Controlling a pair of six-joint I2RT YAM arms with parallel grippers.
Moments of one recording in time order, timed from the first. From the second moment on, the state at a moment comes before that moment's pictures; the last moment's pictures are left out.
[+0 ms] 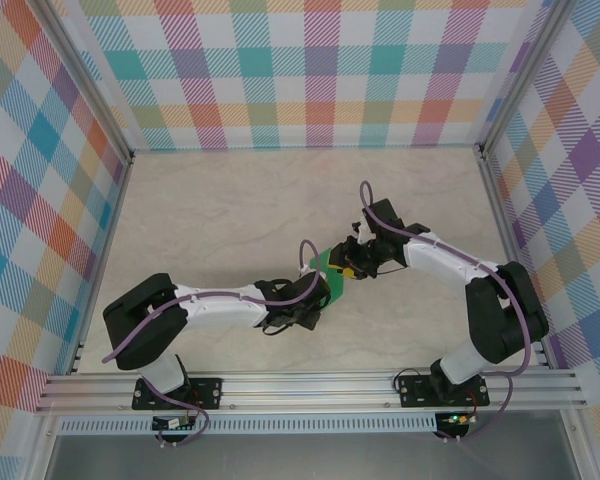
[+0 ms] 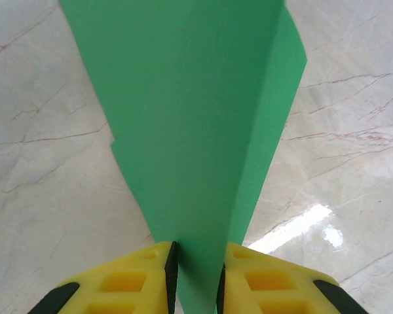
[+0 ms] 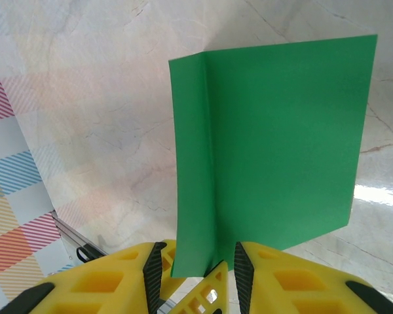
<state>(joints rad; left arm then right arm) -1.07 1.63 0.87 -0.32 -0.19 -0.57 0.48 1.55 0.96 -0.48 -0.58 0.80</state>
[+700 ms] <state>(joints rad) -1.04 1.63 0.86 -0.29 -0.15 -0.63 0.48 1.54 0.92 -0.50 -0.57 0.80</state>
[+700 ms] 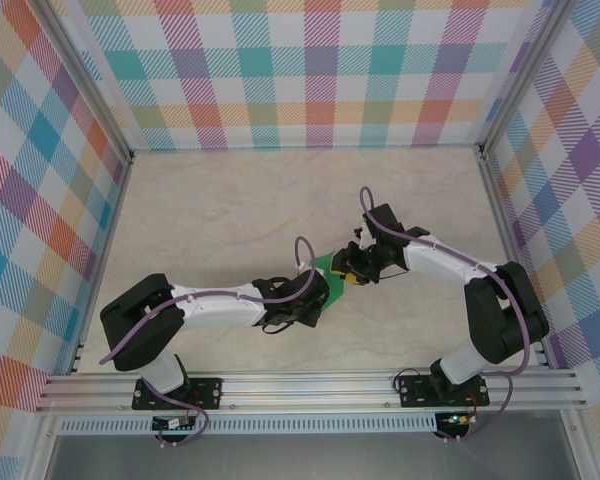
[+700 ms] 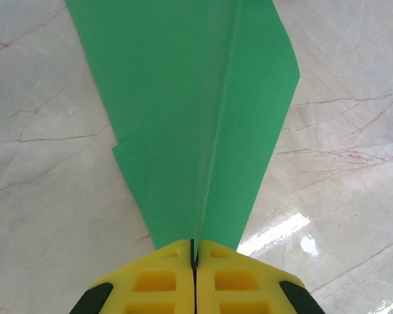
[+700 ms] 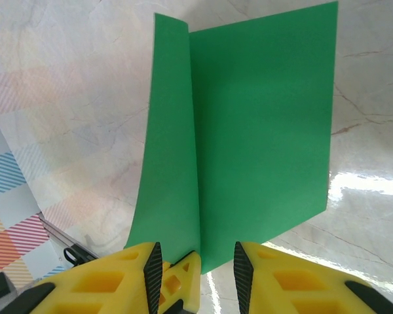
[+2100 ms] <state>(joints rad) -0.79 1.63 0.68 0.05 0.36 -0.71 0.57 1.71 0.94 -0.29 -0.70 0.81</state>
